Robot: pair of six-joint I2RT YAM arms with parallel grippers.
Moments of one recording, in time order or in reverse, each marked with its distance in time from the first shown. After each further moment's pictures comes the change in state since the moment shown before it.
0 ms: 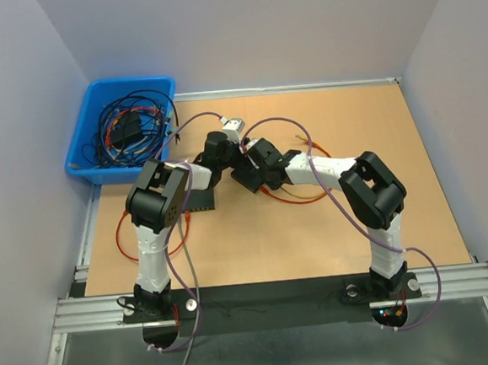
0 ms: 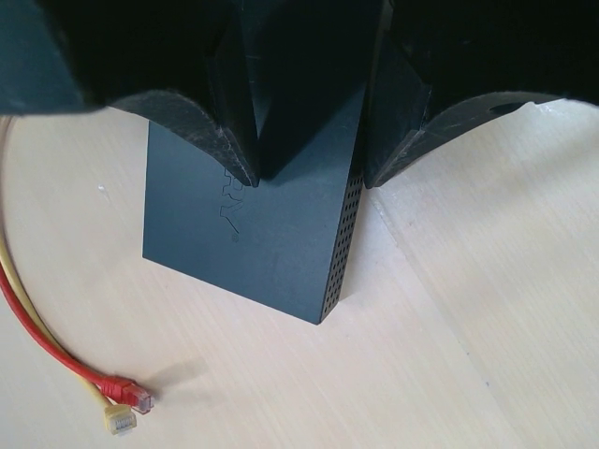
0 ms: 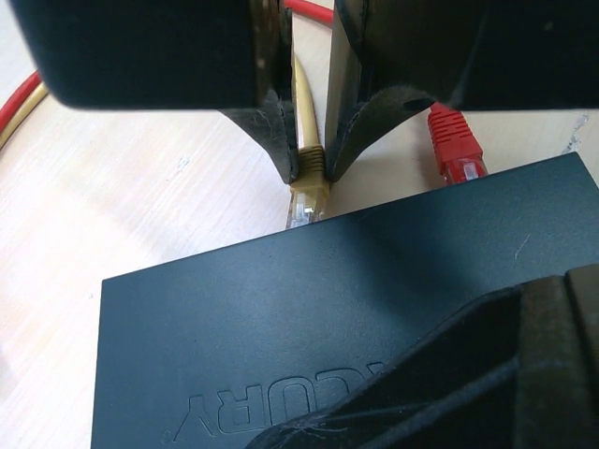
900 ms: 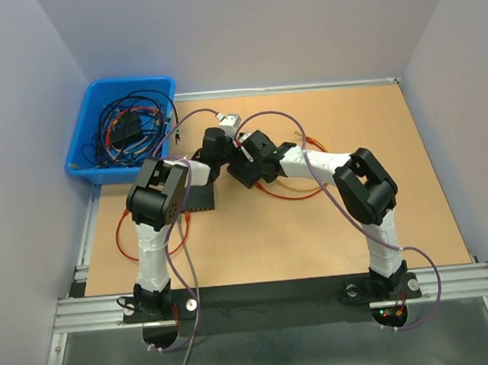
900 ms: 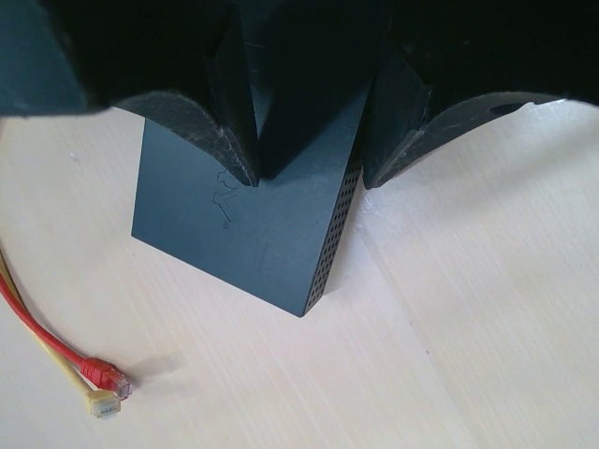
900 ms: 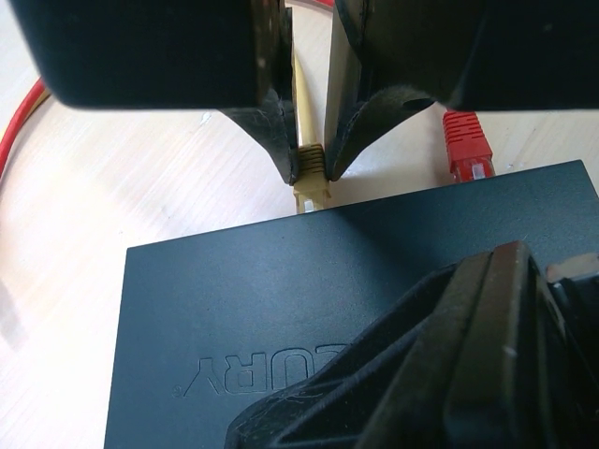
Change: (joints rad) left arm 0.021 0.026 0.050 -0.023 -0.031 -0.003; right arm -0.014 0.073 0.137 -0.041 -0.019 -0.063
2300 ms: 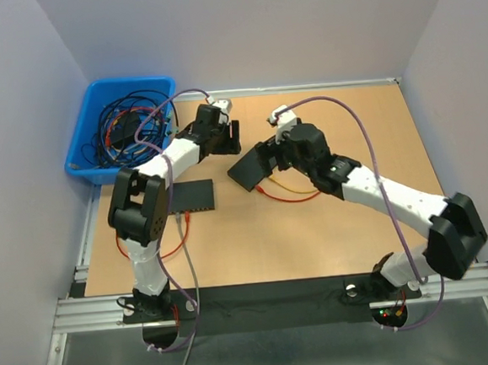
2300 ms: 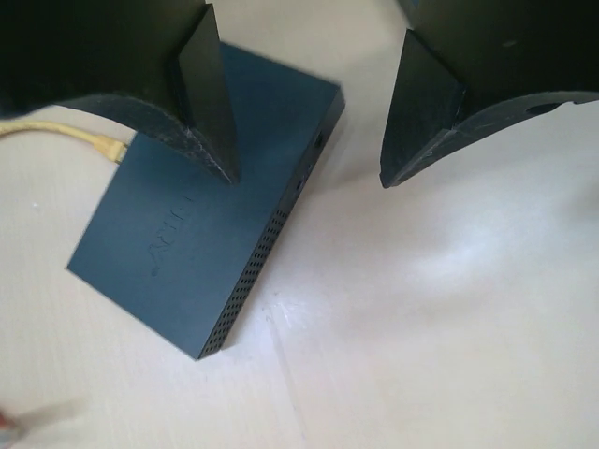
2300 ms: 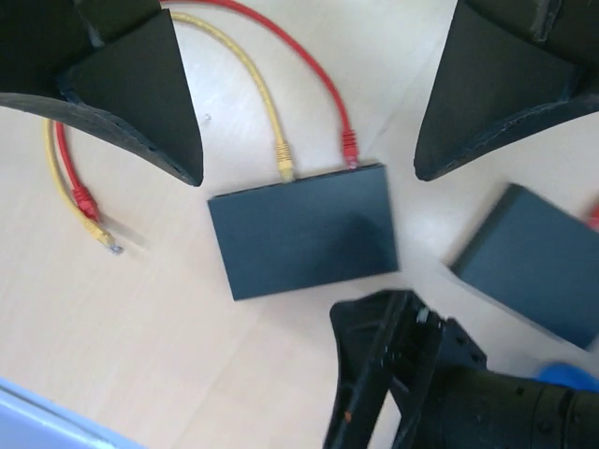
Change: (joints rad) left arm 0.022 -0.151 0.243 -0.726 -0.189 0.082; right arm -0.004 -0.602 -0.396 0.399 -0.076 0.136
